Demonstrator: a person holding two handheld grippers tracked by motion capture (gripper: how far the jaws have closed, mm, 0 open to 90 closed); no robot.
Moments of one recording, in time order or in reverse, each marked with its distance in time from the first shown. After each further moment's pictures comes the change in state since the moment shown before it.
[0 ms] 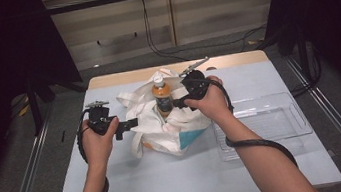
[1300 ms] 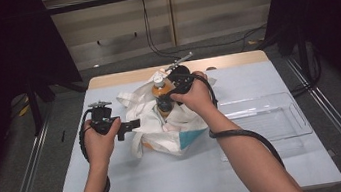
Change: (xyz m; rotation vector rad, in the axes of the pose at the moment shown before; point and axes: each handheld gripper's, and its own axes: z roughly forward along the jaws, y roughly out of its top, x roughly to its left) left arm -0.003 0.000 0.005 0.033 -0.030 0.020; right arm 0.007 0.029 0.032 -0.007 0.013 -0.012
